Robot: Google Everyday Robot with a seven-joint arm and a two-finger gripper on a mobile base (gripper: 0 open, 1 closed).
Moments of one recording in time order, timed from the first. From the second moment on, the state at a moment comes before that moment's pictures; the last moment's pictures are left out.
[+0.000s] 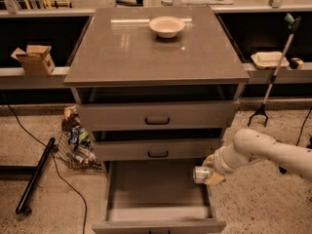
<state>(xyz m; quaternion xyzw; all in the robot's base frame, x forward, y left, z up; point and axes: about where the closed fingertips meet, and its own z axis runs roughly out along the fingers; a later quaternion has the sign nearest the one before) 0.538 -0.211 0.452 -0.67 0.71 0.10 0.19</state>
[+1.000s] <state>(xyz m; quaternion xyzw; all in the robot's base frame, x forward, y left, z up) 0.492 -0.229 0.598 -0.69 0.70 0.08 0.17</state>
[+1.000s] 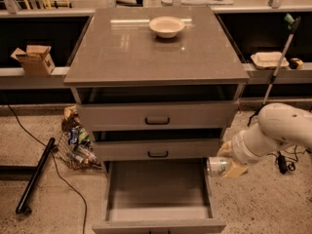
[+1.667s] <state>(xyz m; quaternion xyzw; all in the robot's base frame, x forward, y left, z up) 0.485 -0.227 0.653 -0.71 0.69 0.06 0.17</state>
